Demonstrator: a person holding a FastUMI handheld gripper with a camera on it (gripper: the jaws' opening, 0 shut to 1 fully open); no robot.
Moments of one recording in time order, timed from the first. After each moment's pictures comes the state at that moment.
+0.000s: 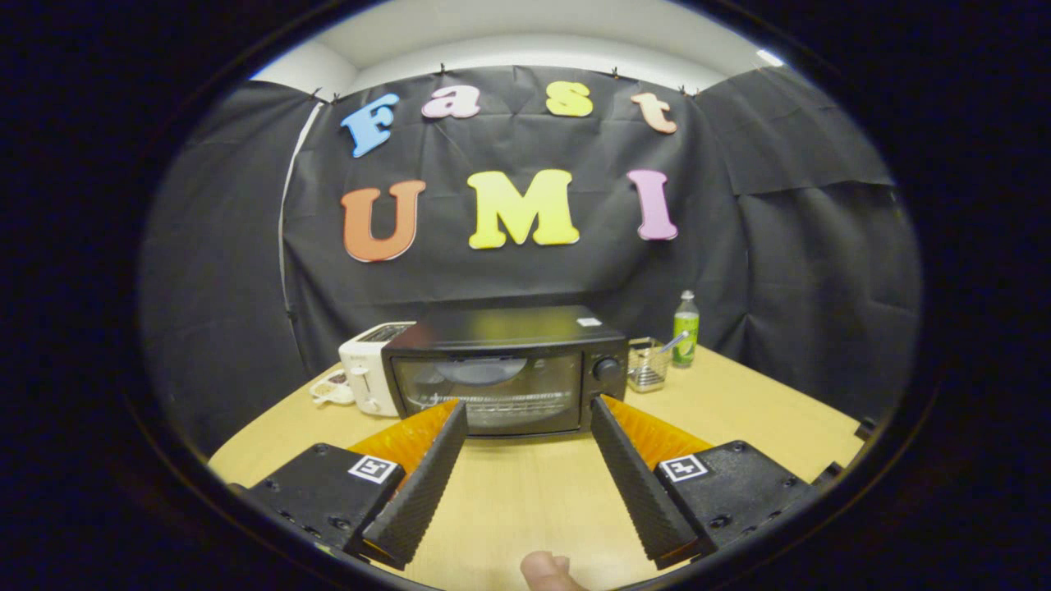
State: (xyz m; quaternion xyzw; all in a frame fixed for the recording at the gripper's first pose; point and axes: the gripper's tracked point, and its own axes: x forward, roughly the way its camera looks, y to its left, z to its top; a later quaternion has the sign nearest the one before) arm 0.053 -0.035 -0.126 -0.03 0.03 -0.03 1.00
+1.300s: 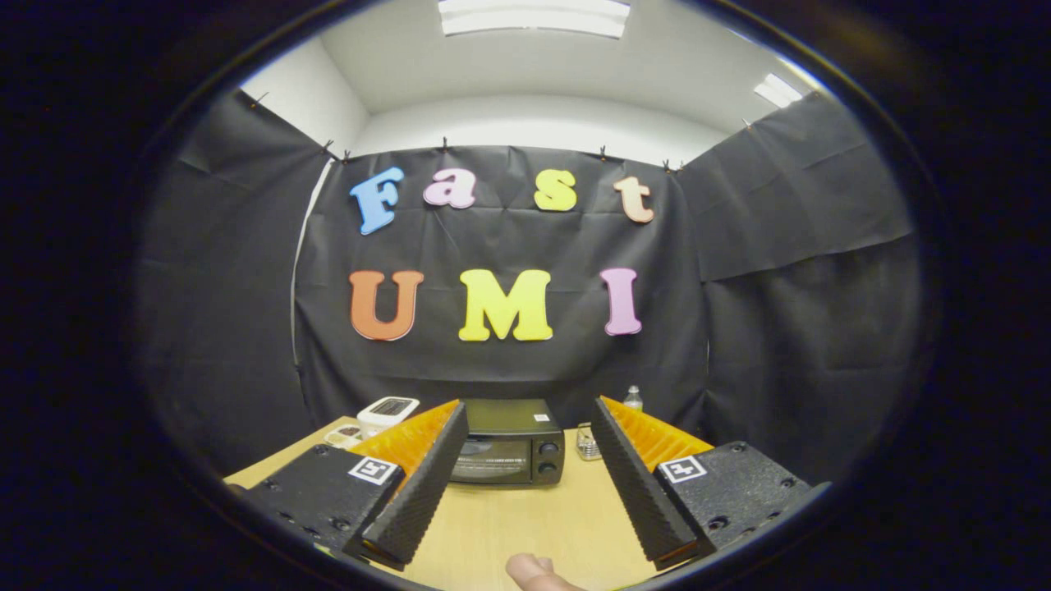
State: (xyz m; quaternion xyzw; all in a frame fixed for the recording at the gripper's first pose) arm -0.079 -0.058 0.004 -0.05 -0.07 -0.02 1.00
